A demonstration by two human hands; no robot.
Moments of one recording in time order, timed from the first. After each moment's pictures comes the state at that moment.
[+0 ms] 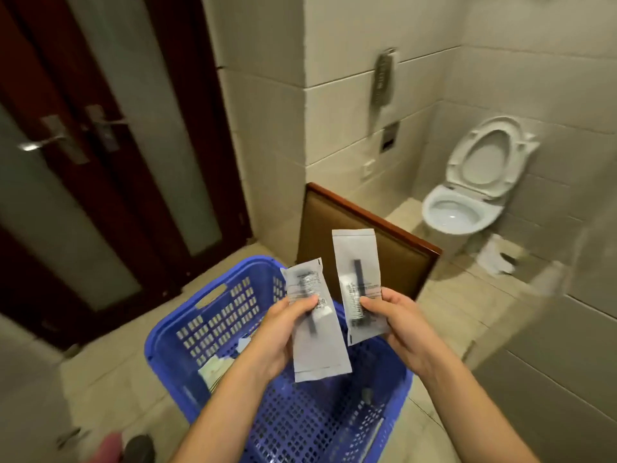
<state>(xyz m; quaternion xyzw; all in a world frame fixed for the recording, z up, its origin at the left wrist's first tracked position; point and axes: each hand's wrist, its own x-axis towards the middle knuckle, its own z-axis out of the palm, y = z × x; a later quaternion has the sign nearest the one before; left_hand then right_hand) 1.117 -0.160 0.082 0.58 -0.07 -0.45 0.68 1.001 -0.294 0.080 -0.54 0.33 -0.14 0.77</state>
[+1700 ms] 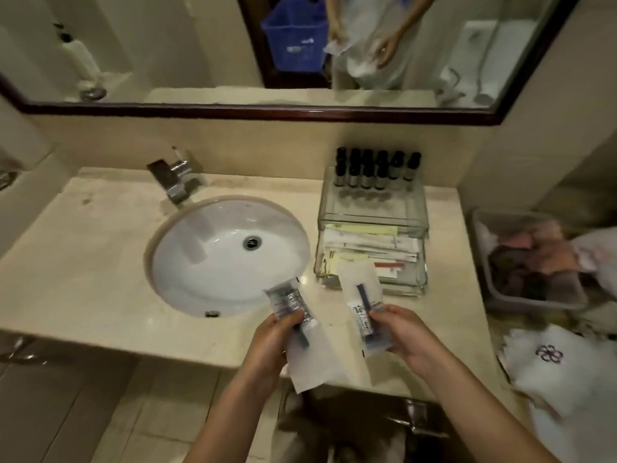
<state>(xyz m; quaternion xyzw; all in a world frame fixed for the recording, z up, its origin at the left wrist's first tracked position) 0.290 0.034 -0.018 0.34 -0.58 -0.73 -0.14 0.233 0.230 -0.040 0.22 0.66 -0.64 0.32</state>
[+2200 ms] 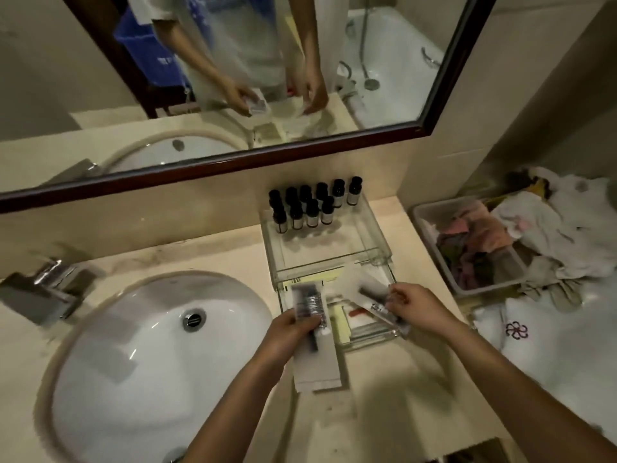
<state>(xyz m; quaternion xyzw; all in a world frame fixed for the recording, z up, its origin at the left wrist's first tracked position) 0.095 0.031 -0.048 0.16 -0.68 -0.63 -0.33 0.098 0.272 -0.054 0.16 0.90 -0.35 0.22</state>
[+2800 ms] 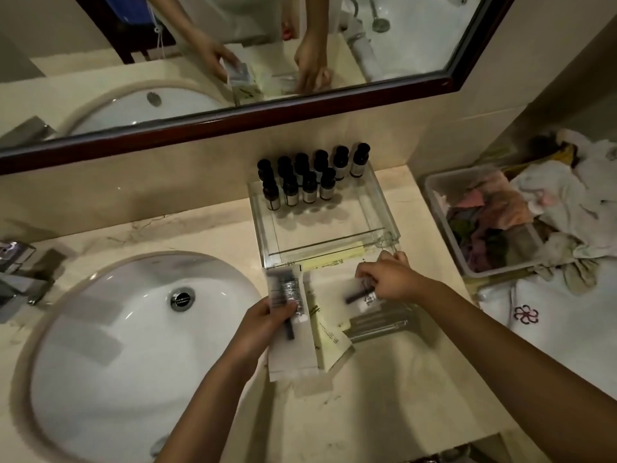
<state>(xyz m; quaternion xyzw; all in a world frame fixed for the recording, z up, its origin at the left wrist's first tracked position) 0.073 0.012 -0.082 0.20 -0.67 -0.63 -0.34 0.032 0.256 -0.080 -0.04 0.92 -0.14 0.36</state>
